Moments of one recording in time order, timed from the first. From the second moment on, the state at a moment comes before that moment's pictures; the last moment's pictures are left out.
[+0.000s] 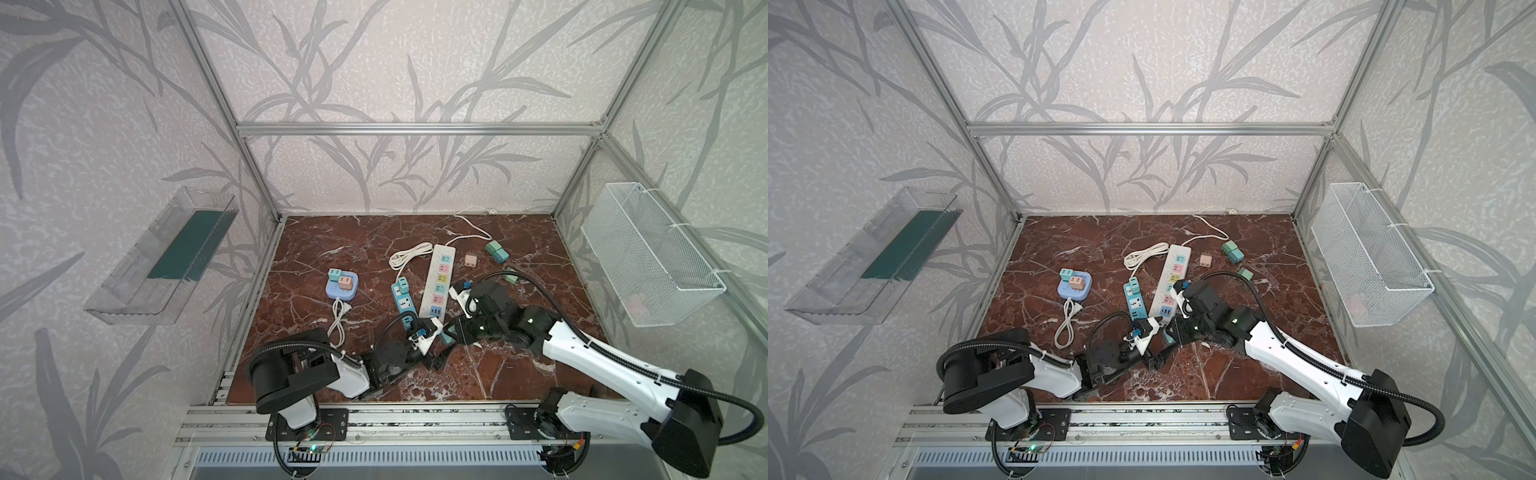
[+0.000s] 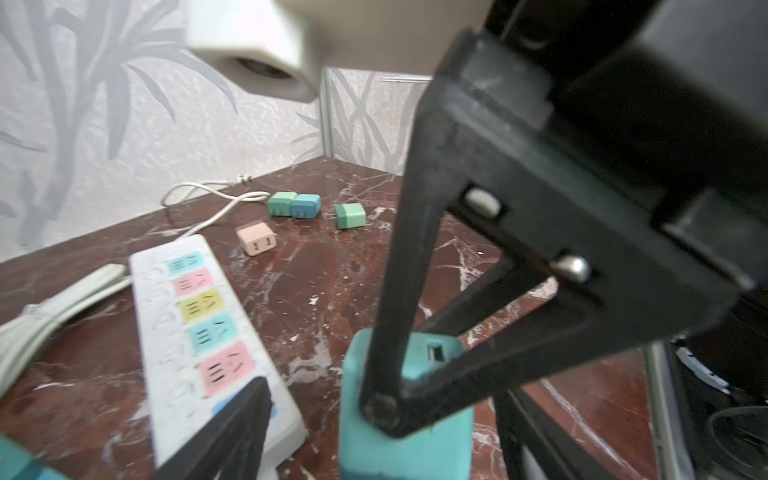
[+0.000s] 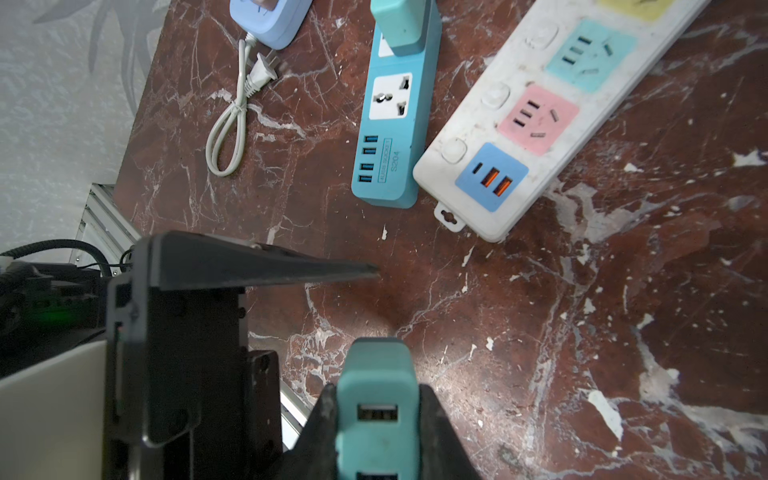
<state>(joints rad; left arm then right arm) -1.15 1.59 0.30 1.24 -0.24 -0.04 0.77 1.14 0.85 -0.58 -0.21 0.48</state>
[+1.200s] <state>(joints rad) -0.78 0.70 0.20 0.04 -0.63 -0.85 0.86 1.82 1.26 -0.31 0.16 0.45</state>
